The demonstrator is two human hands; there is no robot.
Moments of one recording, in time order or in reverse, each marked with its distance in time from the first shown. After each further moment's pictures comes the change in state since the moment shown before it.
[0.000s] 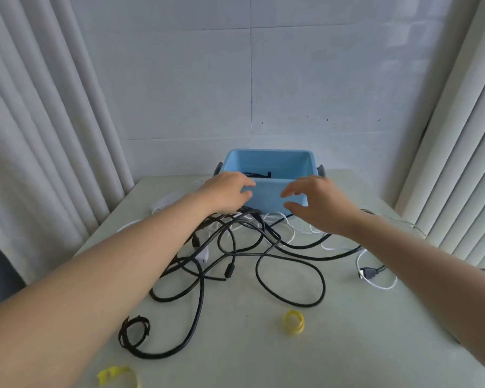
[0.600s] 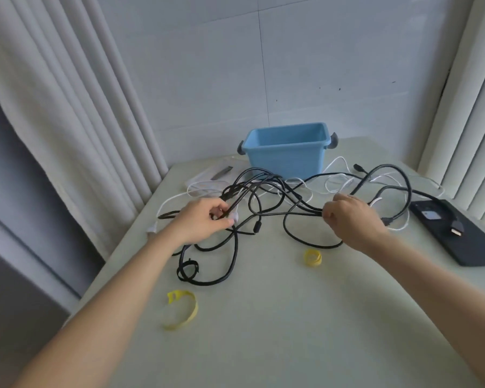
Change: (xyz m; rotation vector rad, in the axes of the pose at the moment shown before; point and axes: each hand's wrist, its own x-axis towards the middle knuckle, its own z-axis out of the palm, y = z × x) left_hand -0.172 -0.037 0.020 -0.344 0.038 -0.196; right_hand -0.112 -0.012 0.044 -0.215 -0.137 0.275
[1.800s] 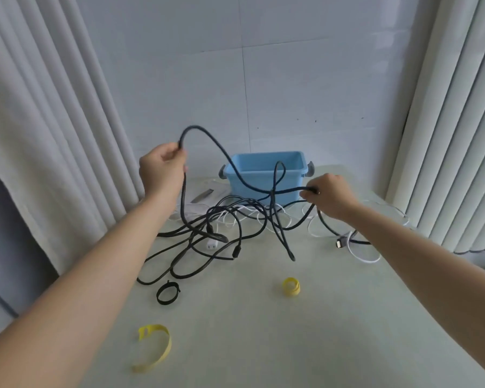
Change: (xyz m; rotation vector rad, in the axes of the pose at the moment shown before) left_hand 0.072 0.051 -0.062 -0.801 0.790 -0.068; right_hand 0.067 0.002 -0.075 0.176 0.102 0.074
